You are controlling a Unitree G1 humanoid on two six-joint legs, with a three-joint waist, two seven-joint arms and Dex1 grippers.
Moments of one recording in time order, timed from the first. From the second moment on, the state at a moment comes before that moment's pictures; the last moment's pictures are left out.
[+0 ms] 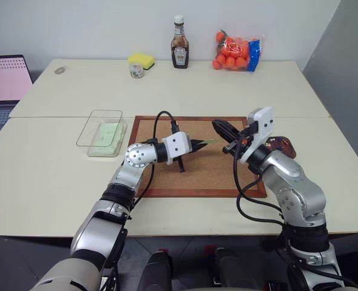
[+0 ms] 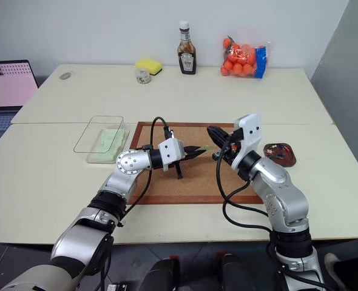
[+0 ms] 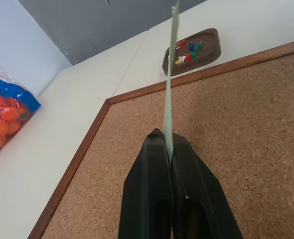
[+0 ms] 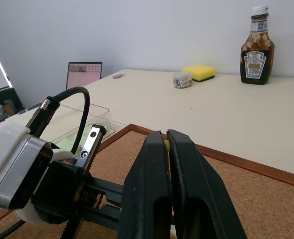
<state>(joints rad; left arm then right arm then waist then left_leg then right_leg) -0.76 0.31 -0.21 0.71 0.02 -0.53 -0.93 -0.41 -0.21 0.00 -0.35 0.45 0.58 0.39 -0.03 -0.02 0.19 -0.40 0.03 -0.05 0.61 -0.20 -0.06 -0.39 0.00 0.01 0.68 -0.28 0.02</state>
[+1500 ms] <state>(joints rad) -0.64 0.35 -0.19 0.44 -0.01 -0.33 -0.89 -0.35 -0.44 -0.22 0.17 0.18 0.36 0.22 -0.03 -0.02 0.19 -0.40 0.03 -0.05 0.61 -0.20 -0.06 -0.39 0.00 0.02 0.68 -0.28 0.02</state>
